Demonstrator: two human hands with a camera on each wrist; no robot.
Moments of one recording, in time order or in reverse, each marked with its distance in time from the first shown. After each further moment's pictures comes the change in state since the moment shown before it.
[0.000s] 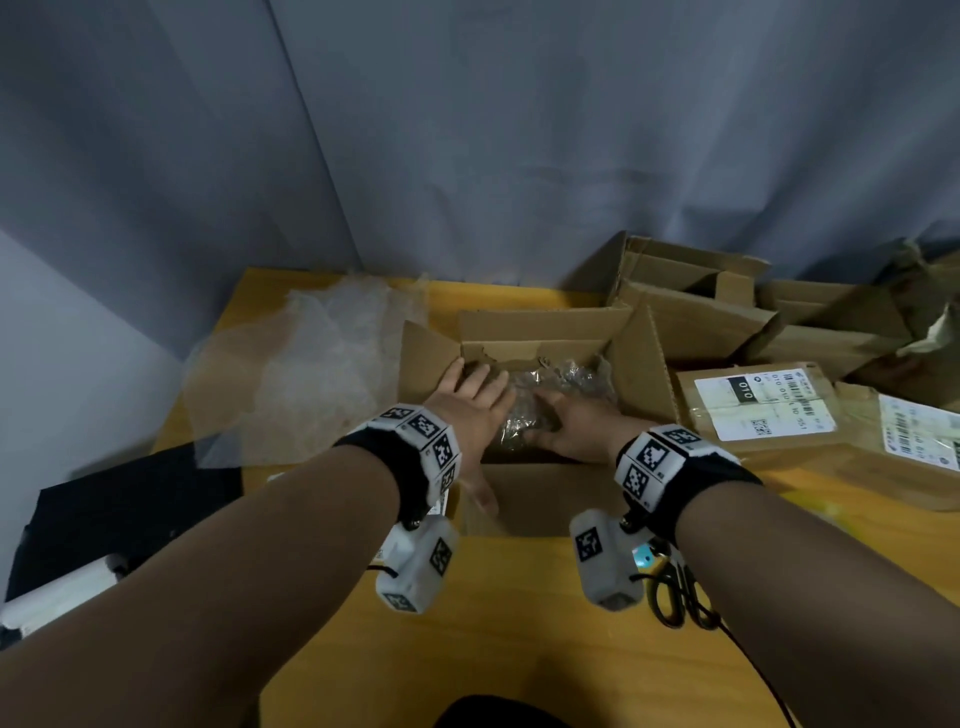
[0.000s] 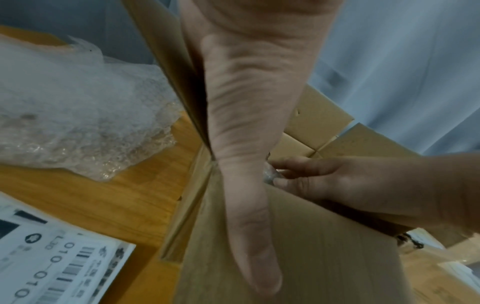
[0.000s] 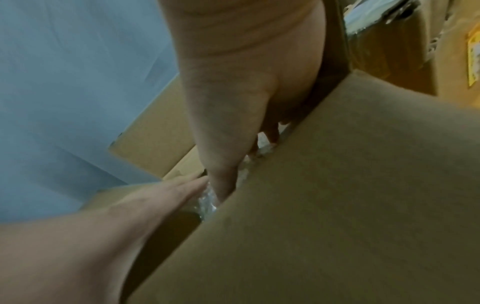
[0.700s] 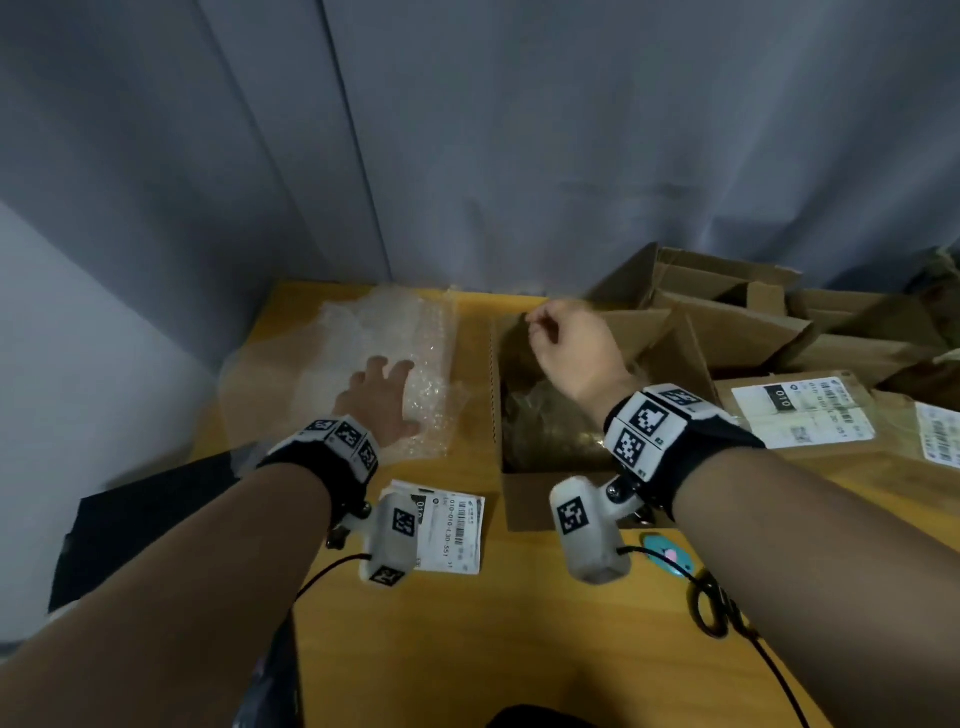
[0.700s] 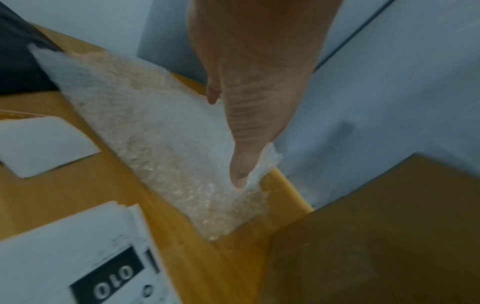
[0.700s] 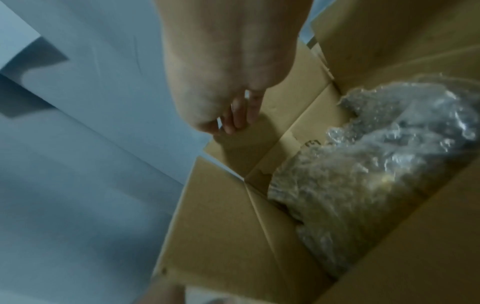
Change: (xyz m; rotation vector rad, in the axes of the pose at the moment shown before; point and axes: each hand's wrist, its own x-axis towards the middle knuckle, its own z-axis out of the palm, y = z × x) left_hand -0.028 -0.105 0.077 -0.561 0.293 -0.469; right_hand -0.003 -0.083 -0.054 0.434 0.687 -0.112
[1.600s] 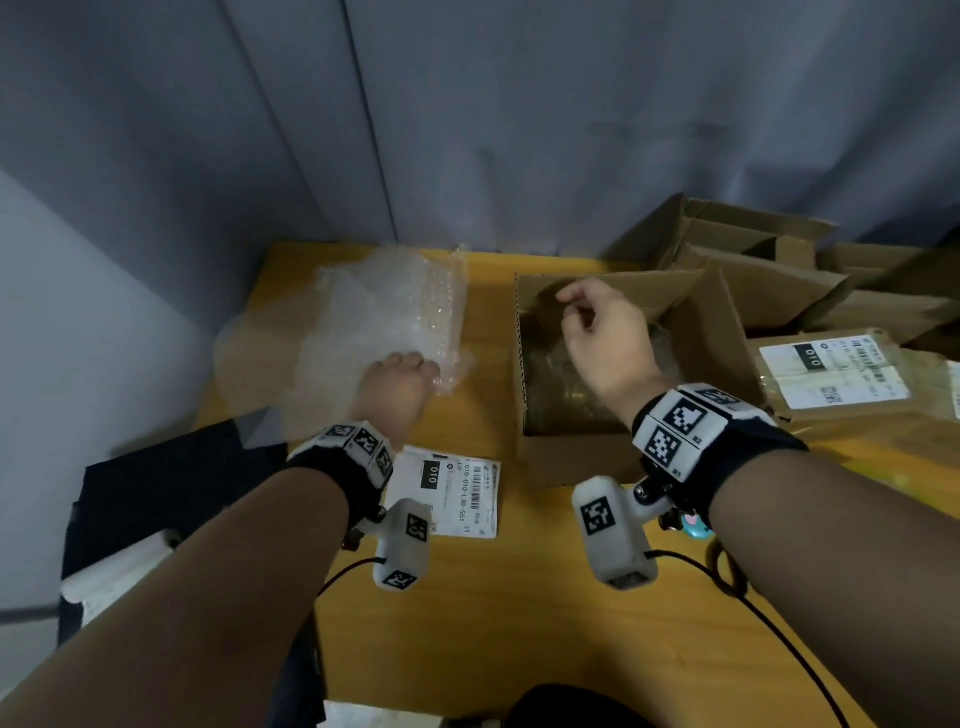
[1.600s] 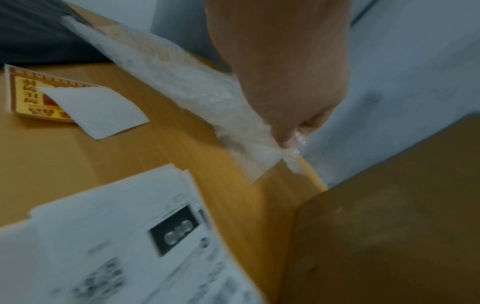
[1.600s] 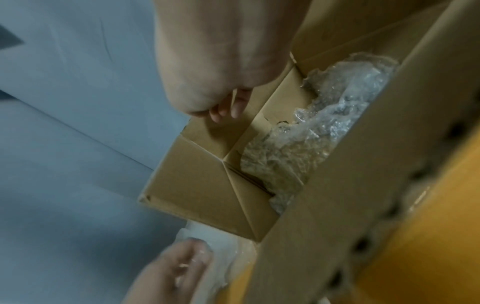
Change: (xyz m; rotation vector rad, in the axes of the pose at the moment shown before) left_hand -0.005 -0.004 0.033 0.245 0.228 0.269; right_hand -0.025 0.011 0.016 0.106 0.121 0.020
